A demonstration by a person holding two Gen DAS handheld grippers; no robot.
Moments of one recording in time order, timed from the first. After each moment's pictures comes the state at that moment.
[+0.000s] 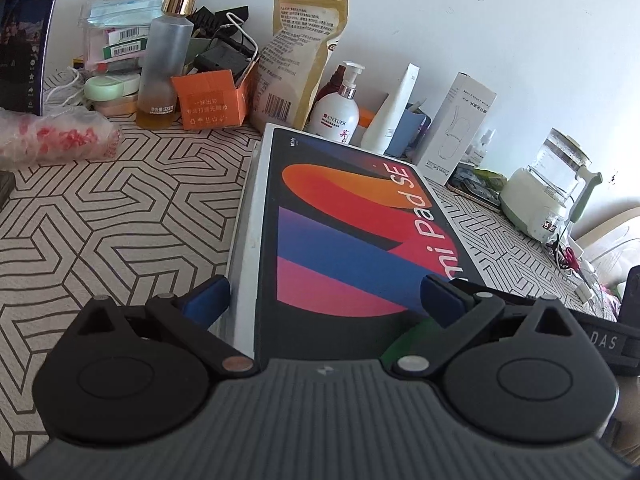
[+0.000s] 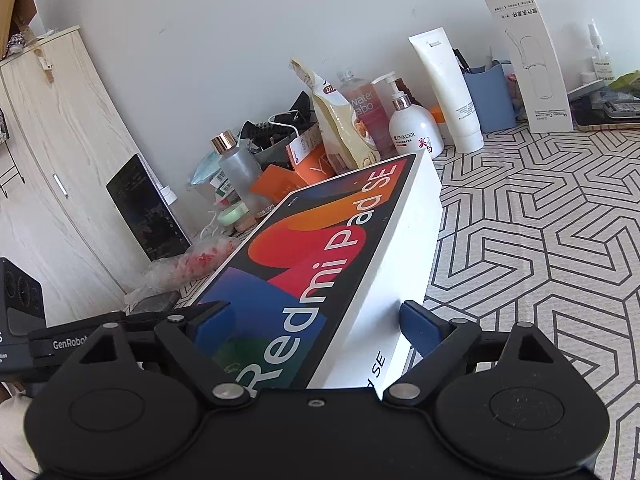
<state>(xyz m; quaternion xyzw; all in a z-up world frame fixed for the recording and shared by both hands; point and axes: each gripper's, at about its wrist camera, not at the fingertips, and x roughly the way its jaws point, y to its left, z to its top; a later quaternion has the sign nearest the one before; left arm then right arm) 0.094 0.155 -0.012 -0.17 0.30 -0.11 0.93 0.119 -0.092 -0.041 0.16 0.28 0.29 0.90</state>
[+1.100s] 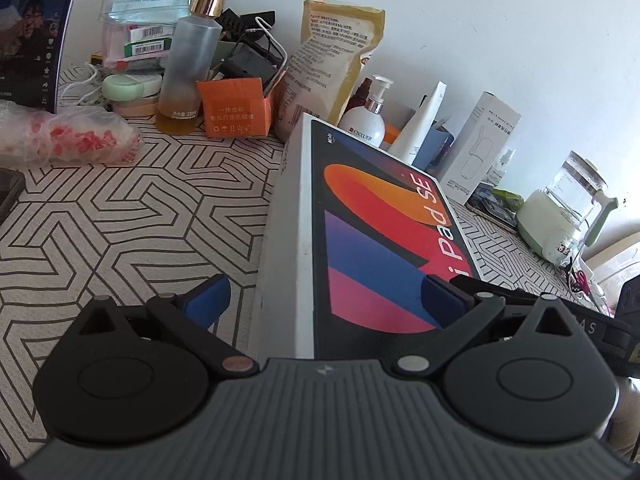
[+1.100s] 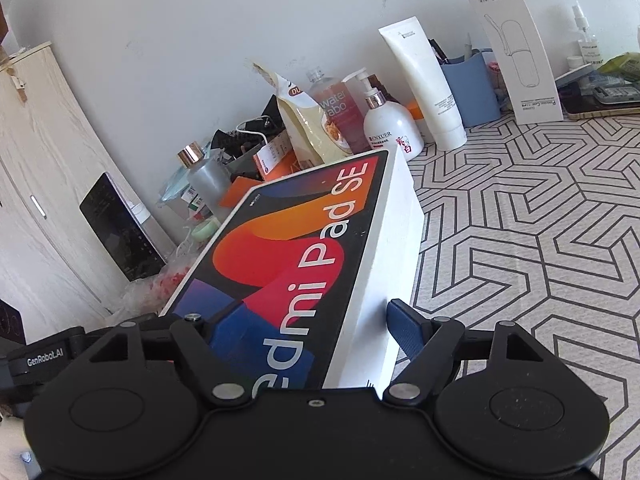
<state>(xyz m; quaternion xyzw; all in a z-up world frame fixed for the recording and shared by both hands) 0.103 0.179 -0.016 -0.19 0.29 -0.08 0.93 0.153 -0.091 -0.049 0.17 0.29 0.26 0.90</state>
